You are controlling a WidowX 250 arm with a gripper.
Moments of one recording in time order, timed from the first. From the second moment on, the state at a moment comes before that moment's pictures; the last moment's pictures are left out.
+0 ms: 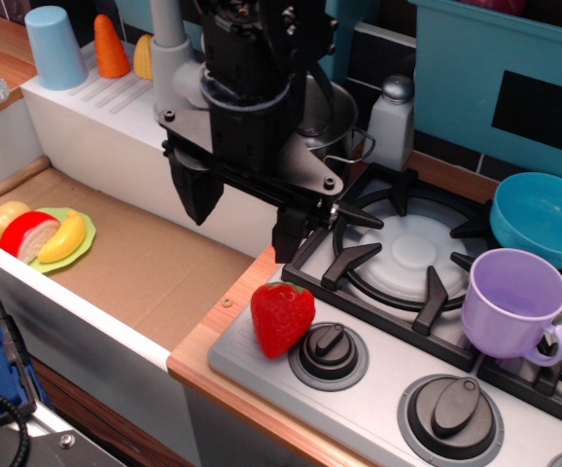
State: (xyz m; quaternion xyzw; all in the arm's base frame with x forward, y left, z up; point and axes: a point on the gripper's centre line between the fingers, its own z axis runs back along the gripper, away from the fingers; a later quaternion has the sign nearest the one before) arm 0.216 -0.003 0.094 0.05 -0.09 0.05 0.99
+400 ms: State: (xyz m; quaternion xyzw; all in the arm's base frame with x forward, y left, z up) arm 0.211 -0.006 0.085 0.04 -0.08 0.05 0.99
